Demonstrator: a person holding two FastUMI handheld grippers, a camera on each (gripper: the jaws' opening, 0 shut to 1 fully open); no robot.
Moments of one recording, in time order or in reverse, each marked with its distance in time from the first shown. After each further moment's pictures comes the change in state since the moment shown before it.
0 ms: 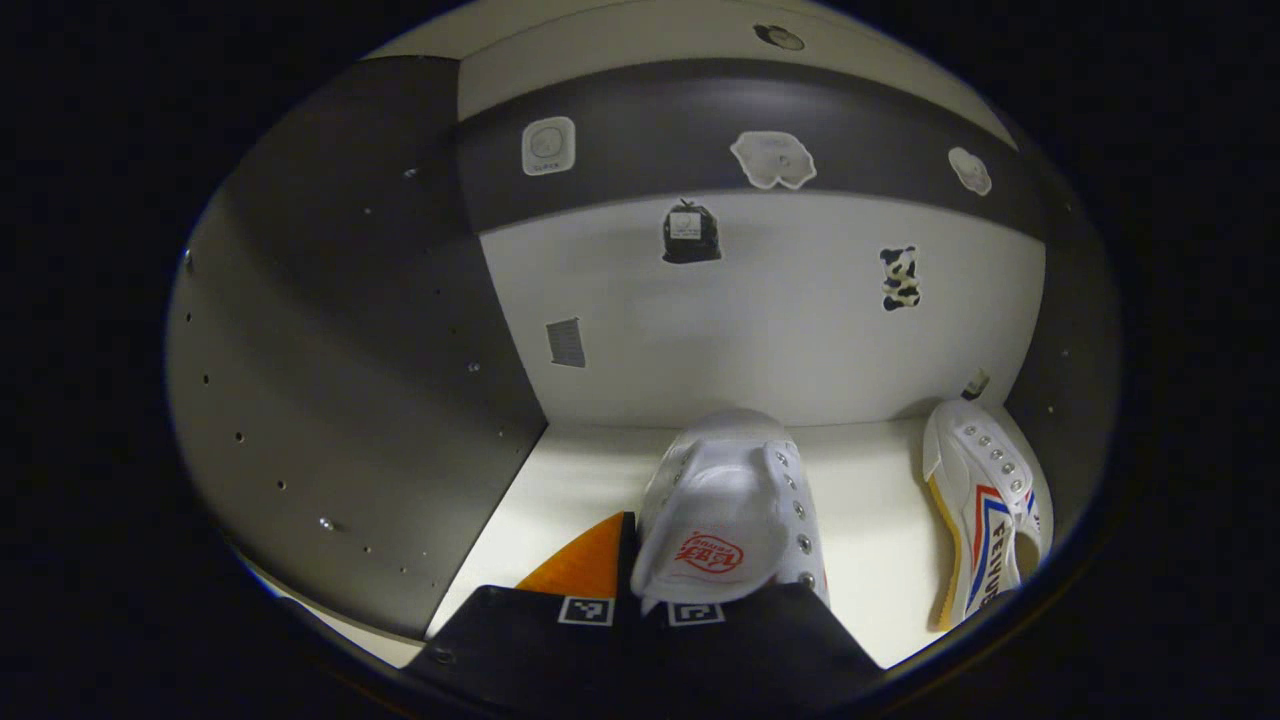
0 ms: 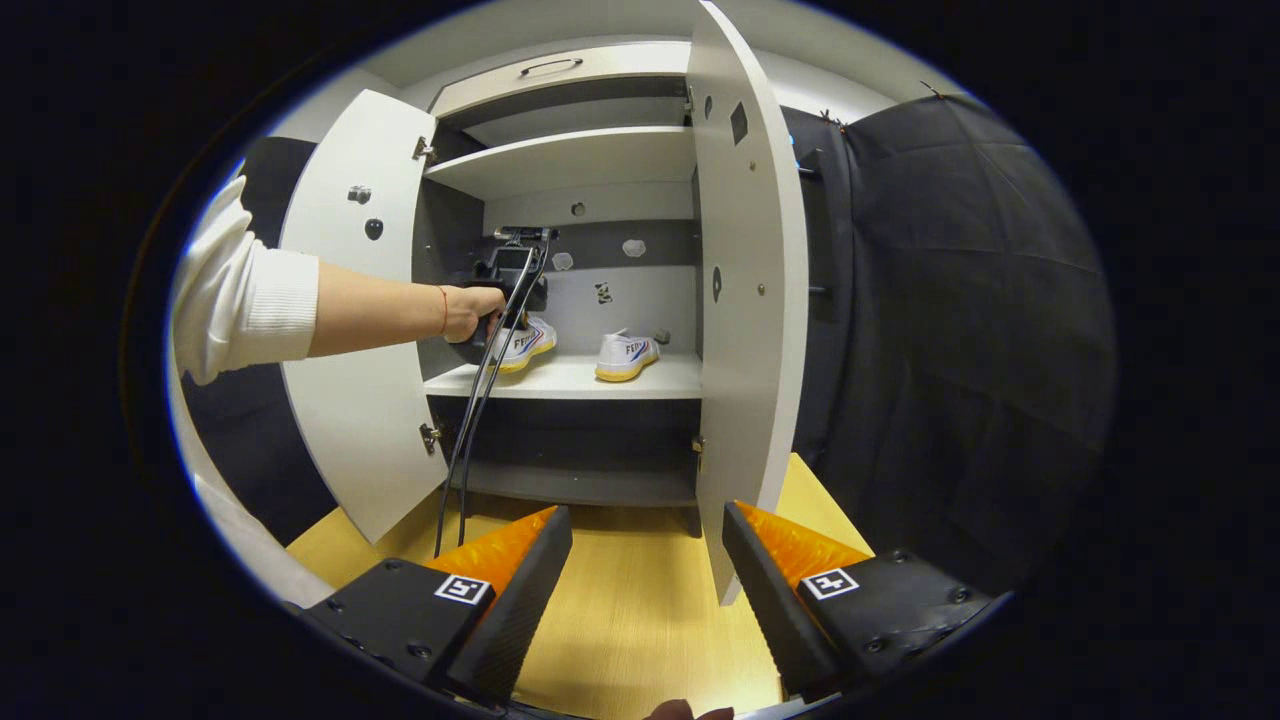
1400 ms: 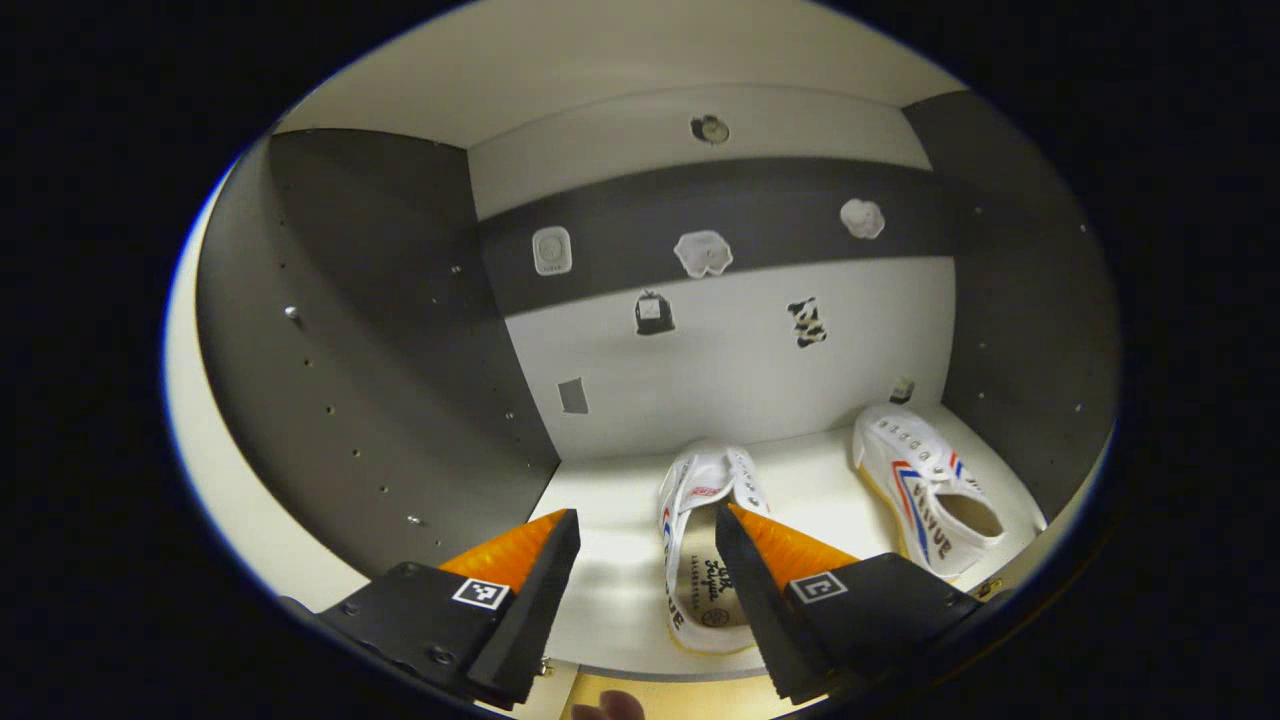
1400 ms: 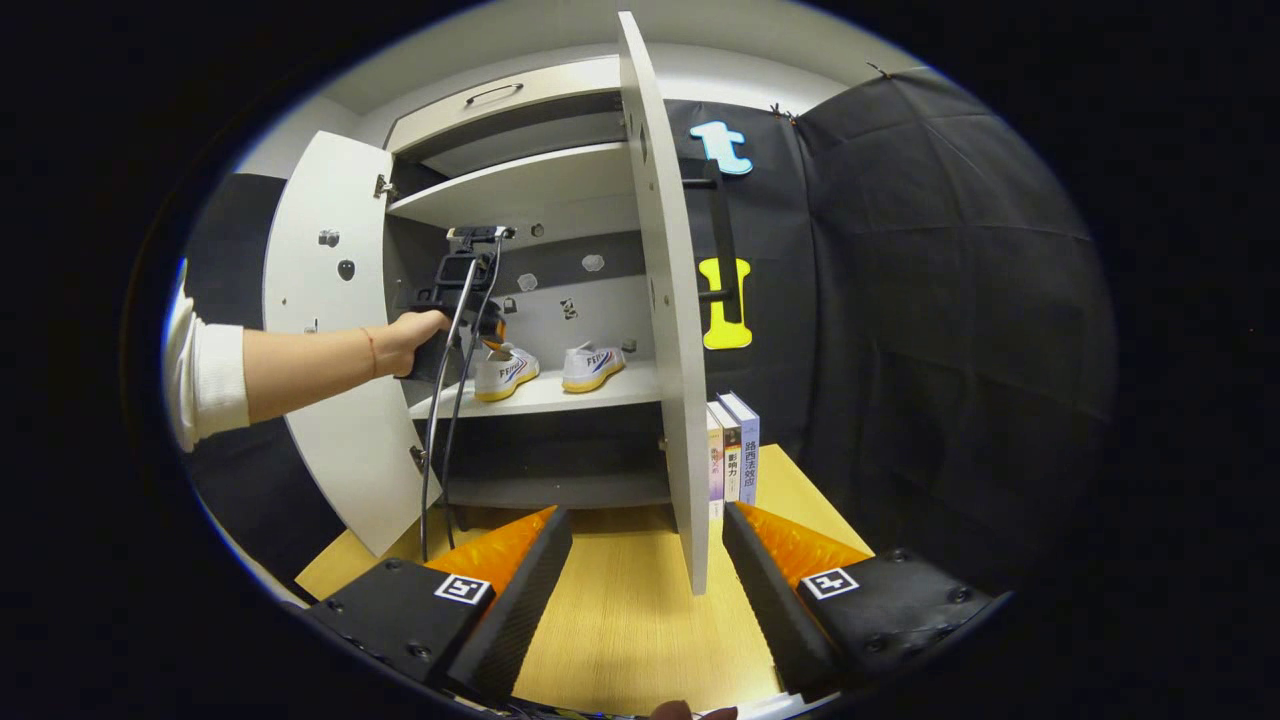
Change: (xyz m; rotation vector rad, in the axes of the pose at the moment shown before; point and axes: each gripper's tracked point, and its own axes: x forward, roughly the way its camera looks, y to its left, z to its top) left arm -0.111 0.001 0.013 0.061 -0.244 -0.050; right arm -0.032 -0.045 0.014 0.104 -0.046 -0.031
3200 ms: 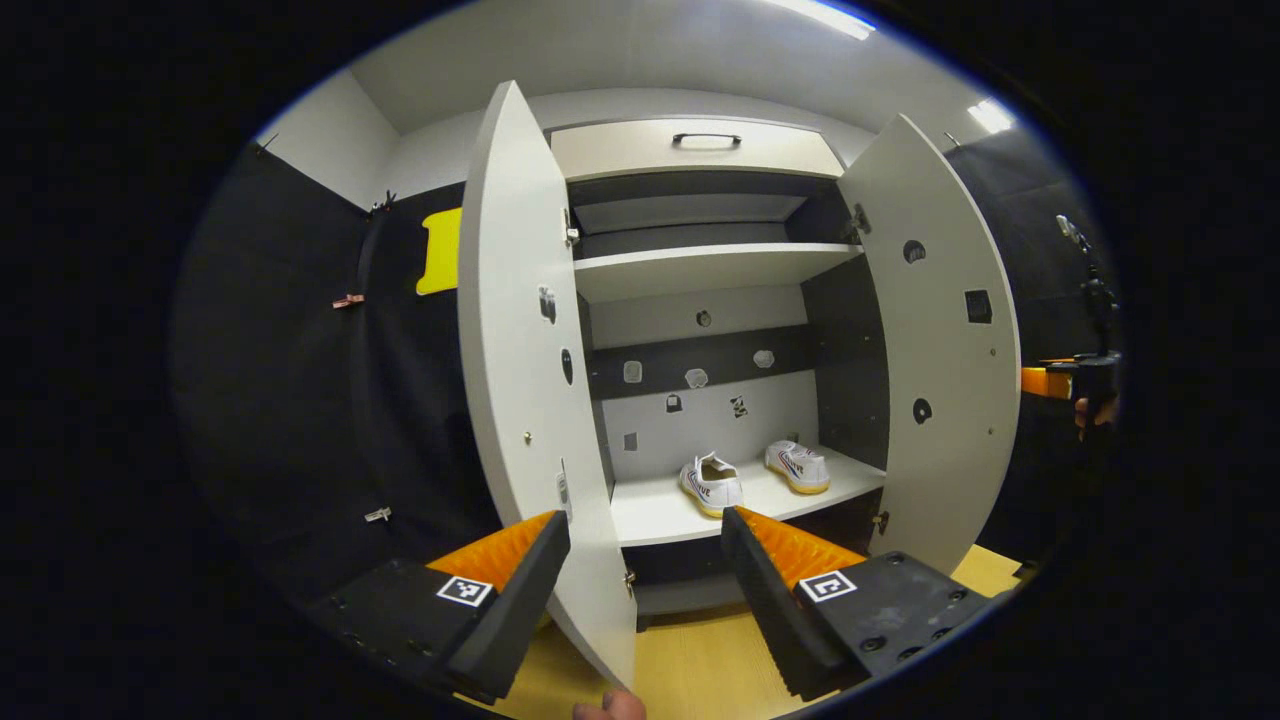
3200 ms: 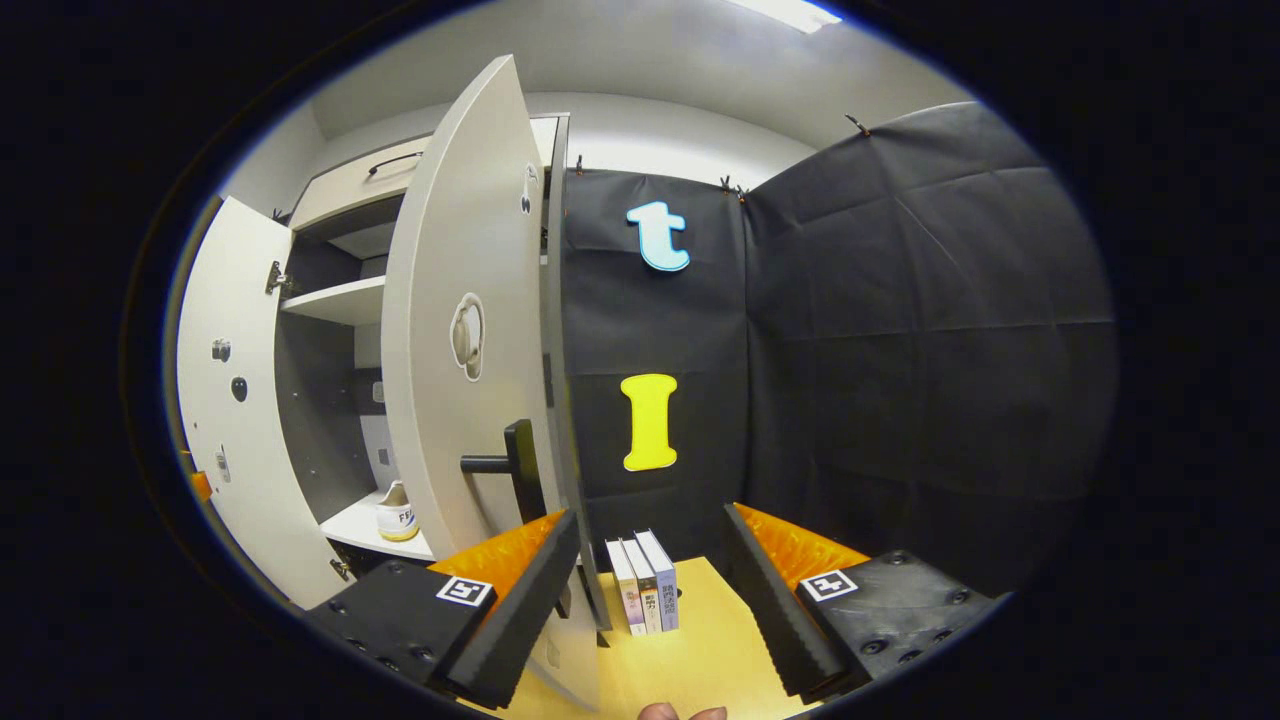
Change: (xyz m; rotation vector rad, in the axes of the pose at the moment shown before) left arm -0.340 0.130 -0.076 -0.031 -0.341 -0.127; right arm 0.074 -0.064 0.187 -0.017 -0.239 -0.188
